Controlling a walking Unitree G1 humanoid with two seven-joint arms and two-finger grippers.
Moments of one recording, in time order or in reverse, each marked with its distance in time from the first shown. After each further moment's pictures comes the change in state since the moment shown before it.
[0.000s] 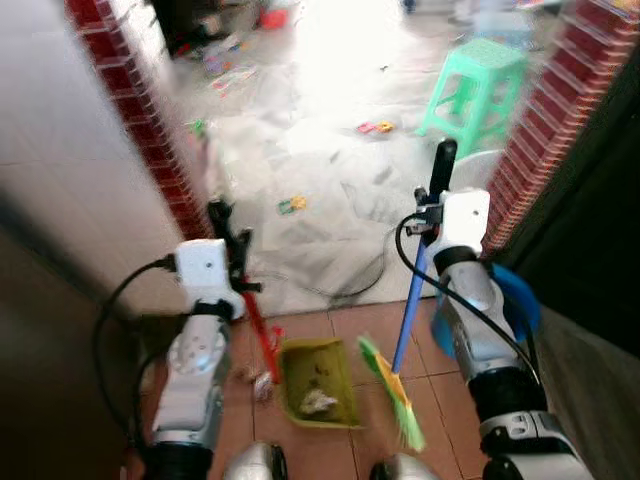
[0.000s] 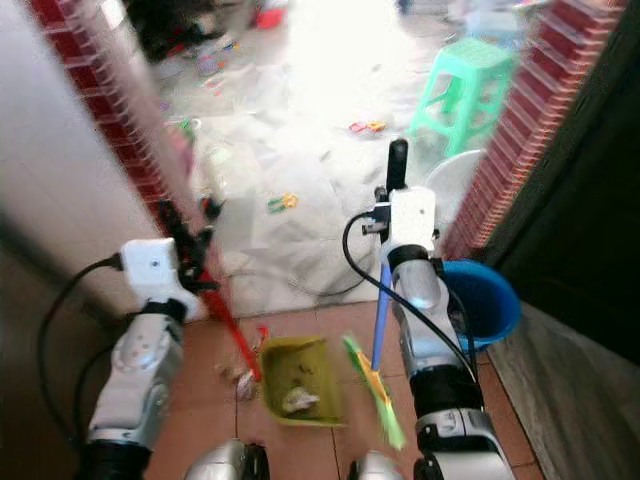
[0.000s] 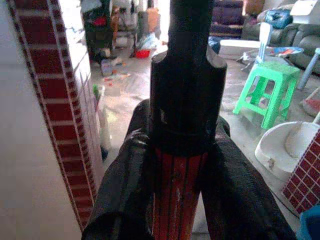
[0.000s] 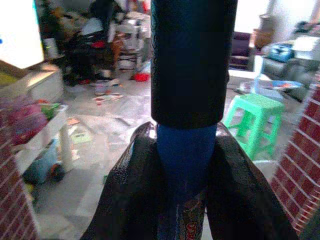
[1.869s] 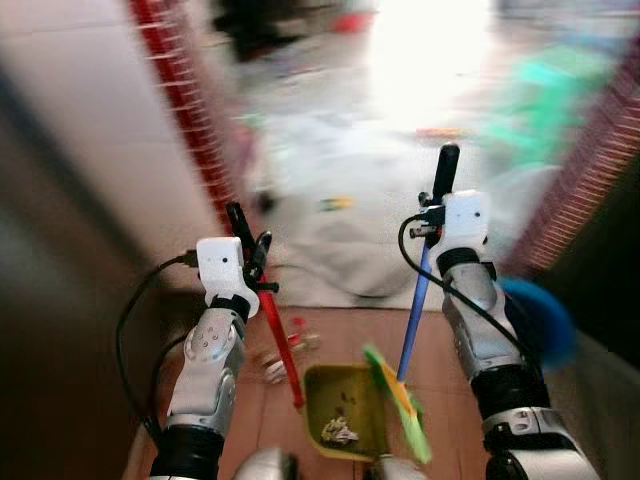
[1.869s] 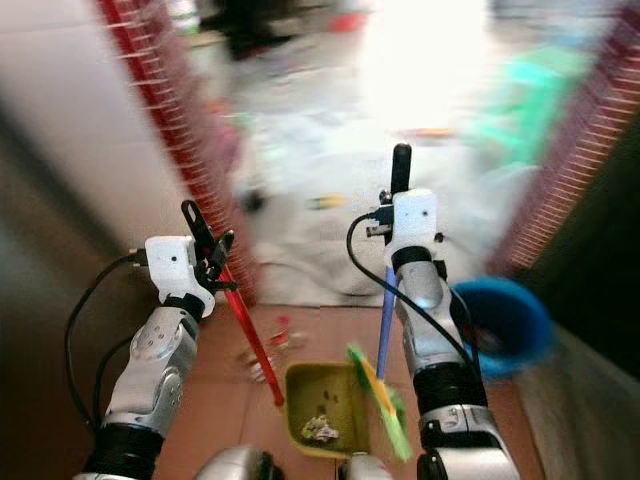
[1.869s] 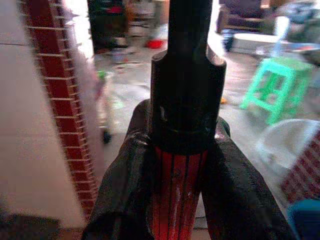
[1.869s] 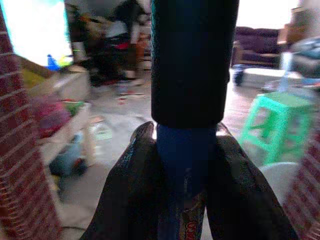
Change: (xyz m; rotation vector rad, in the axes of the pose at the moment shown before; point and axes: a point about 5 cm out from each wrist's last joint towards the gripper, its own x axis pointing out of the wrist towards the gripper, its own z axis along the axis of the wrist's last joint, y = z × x) left arm 0.014 -0.013 -0.009 -0.074 0.060 -0.066; right arm 0.001 -0.008 -0.008 -0.013 0.035 -0.032
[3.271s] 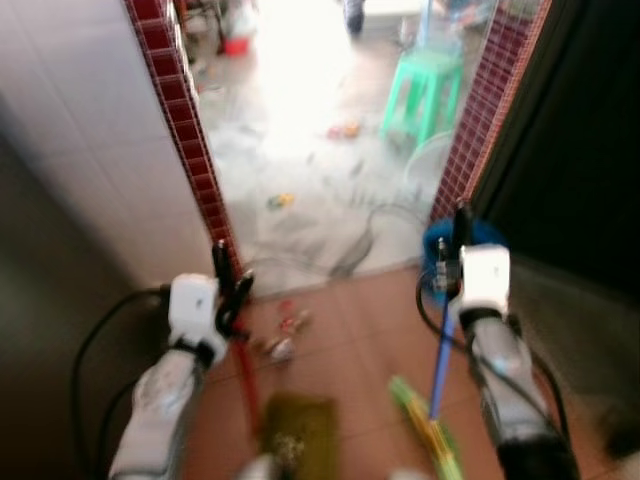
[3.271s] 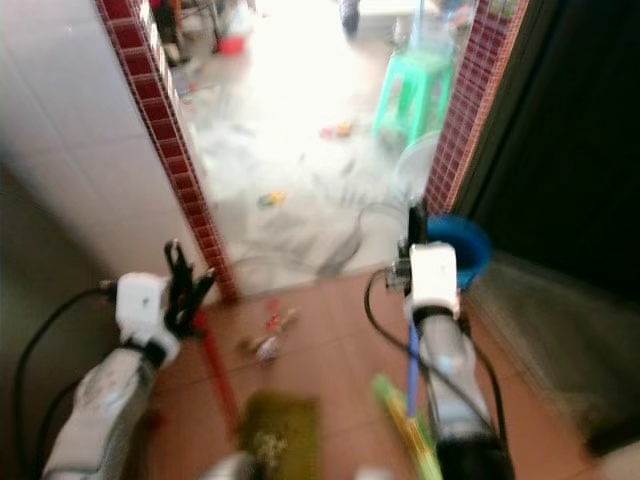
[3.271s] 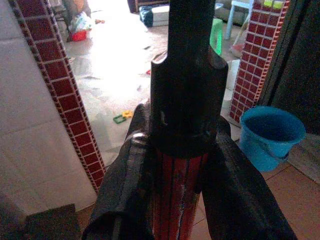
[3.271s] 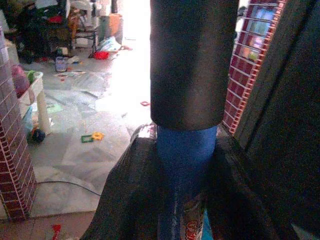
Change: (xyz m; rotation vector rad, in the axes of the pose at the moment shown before) left arm -0.048 0.031 -0.009 0.141 0.095 -0.103; right arm -0.058 -0.018 -0.032 -0.059 0.090 -0.032
